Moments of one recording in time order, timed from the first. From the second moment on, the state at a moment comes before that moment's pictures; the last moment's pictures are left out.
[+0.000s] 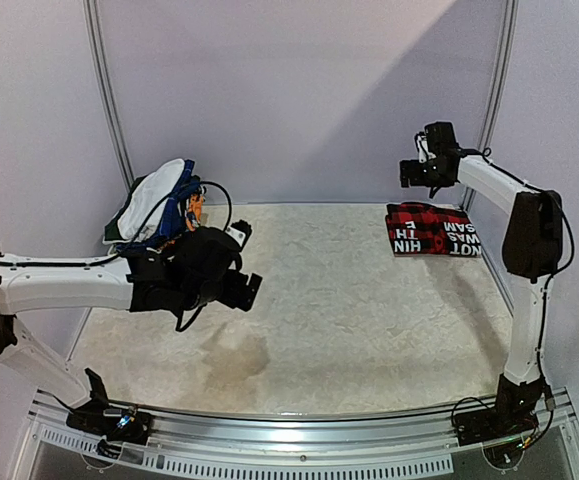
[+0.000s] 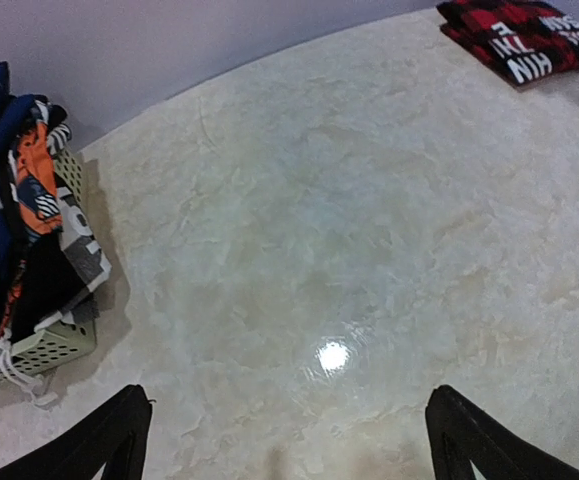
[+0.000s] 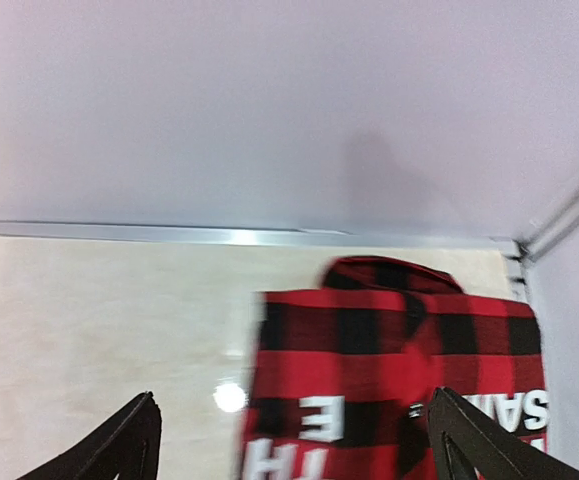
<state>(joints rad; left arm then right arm) -0.97 1.41 0.94 -0.28 -0.57 -0.26 0.19 2.15 2.00 -0.49 0.14 0.11</state>
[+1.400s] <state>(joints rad) 0.11 1.55 1.16 -0.27 -0.24 -0.50 0.54 1.25 0.89 -0.11 -0.07 0.34</state>
